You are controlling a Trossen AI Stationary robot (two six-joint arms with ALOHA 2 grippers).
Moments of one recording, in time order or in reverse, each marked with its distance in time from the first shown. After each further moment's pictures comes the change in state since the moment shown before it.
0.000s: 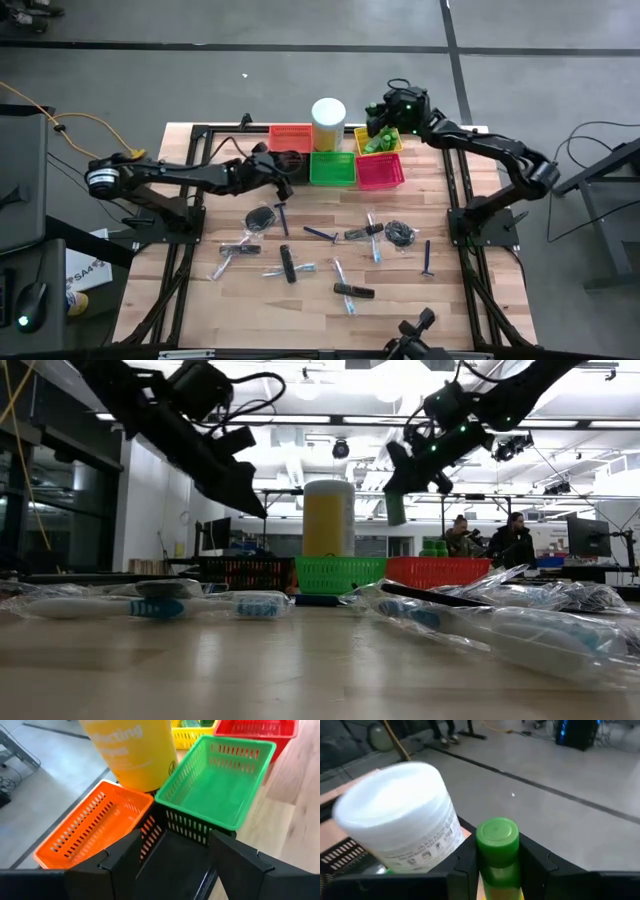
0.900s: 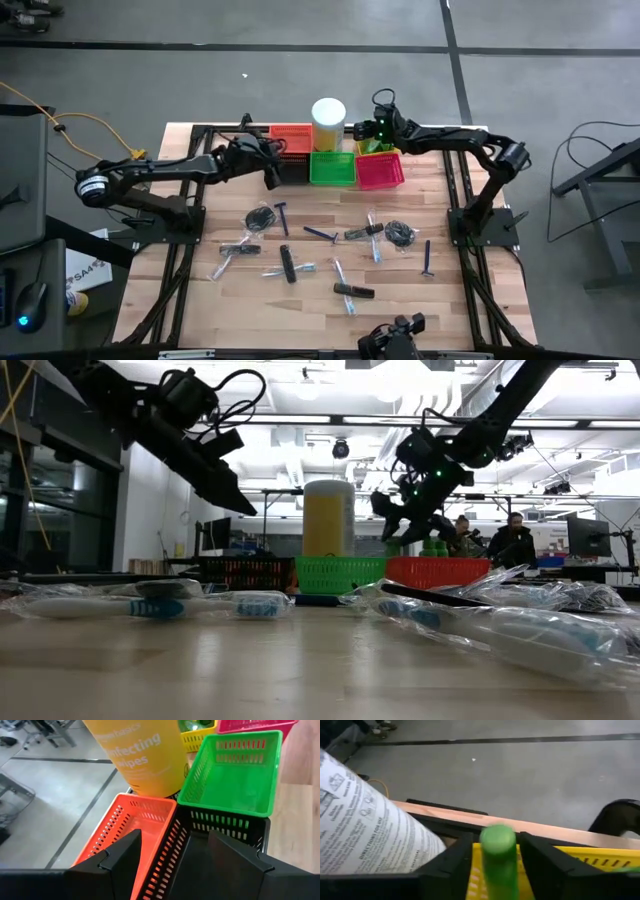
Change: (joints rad) left arm 0.224 -0.084 -0.040 0.024 0.280 0.297; right arm 0.057 0.258 -0.001 0.027 0.252 0.389
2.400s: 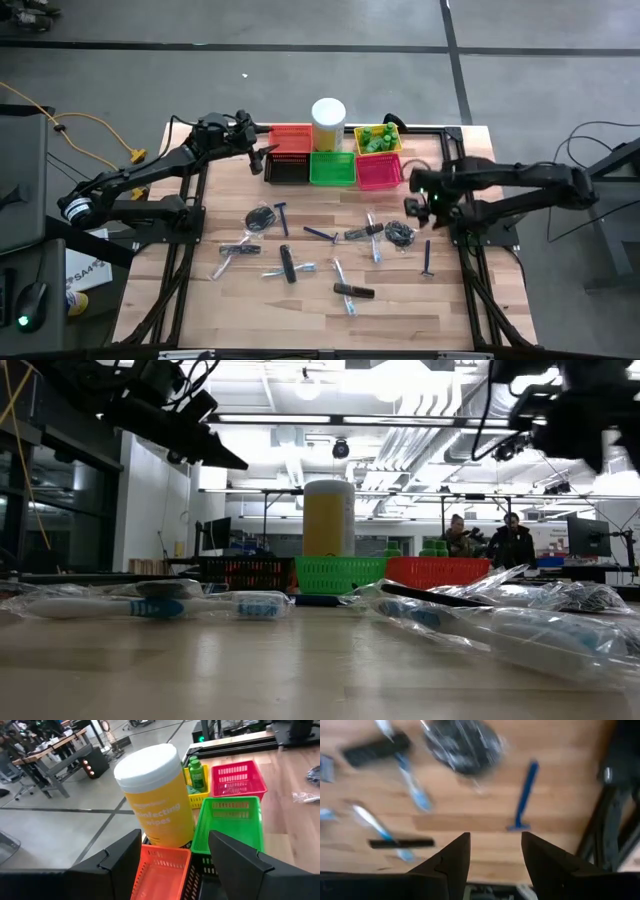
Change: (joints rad) left arm 0.234 -0.209 0.001 0.020 0.391 0.082; right arm 0.625 -0.676 -0.041 -1.466 -0.596 1.021
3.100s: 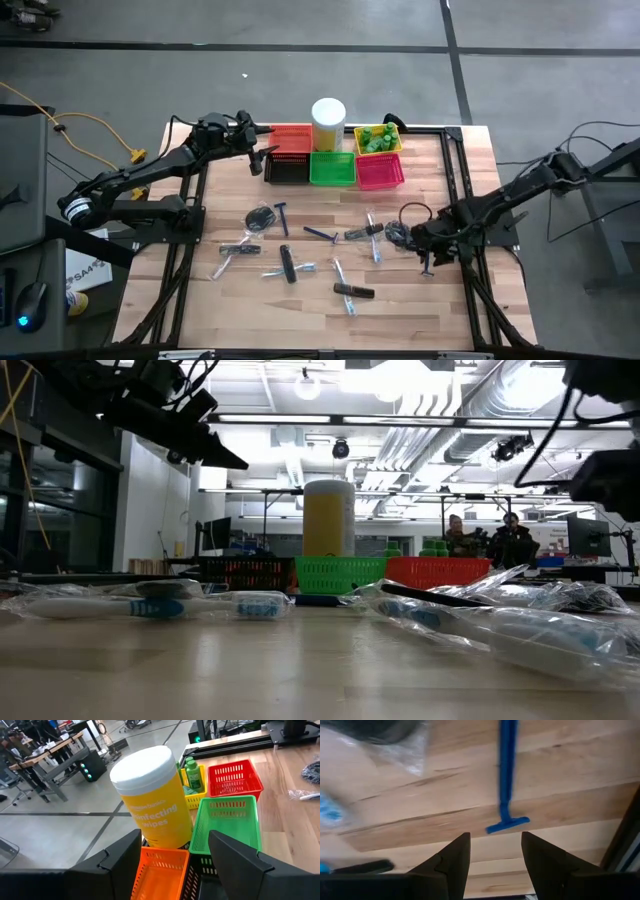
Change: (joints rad) left arm 0.000 0.000 0.000 0.000 0.012 0.023; right arm 0.471 -0.011 -0.386 0.551 0.017 0.671
